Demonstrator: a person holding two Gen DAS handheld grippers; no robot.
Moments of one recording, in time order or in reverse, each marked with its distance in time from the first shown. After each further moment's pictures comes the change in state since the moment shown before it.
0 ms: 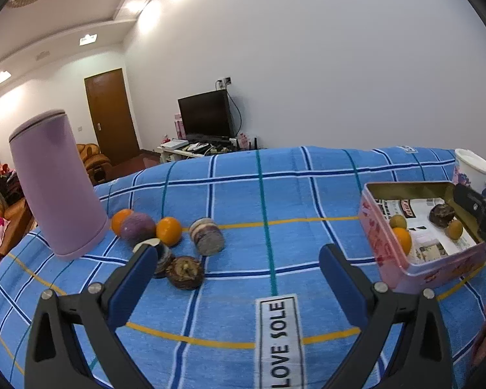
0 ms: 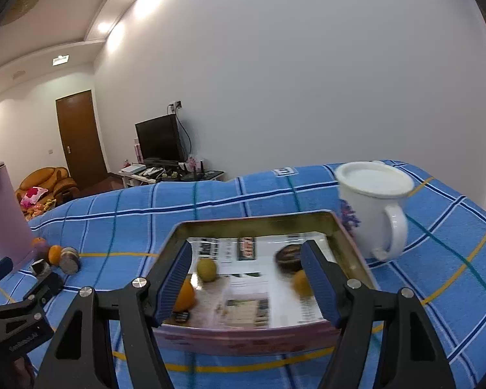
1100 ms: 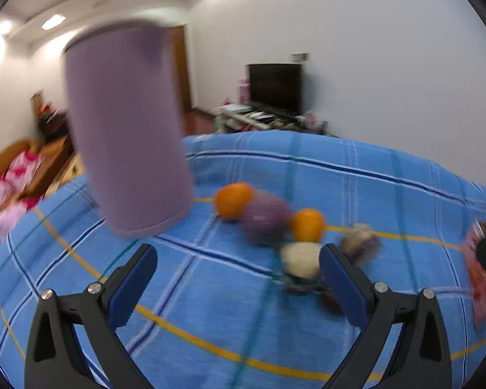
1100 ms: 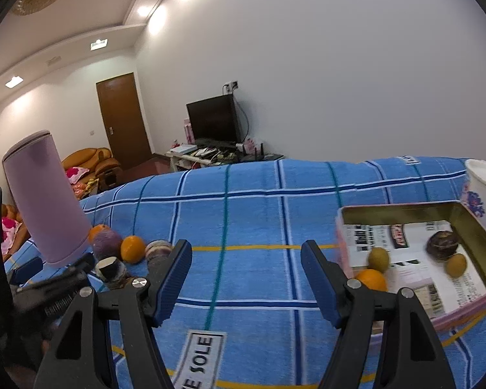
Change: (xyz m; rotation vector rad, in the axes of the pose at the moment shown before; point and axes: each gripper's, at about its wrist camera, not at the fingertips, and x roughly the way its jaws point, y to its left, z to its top) left arm 0.065 0.146 -0.007 -0.259 0.147 0.215; right arm 0.038 0.147 -0.009 -0.051 0.087 0.205
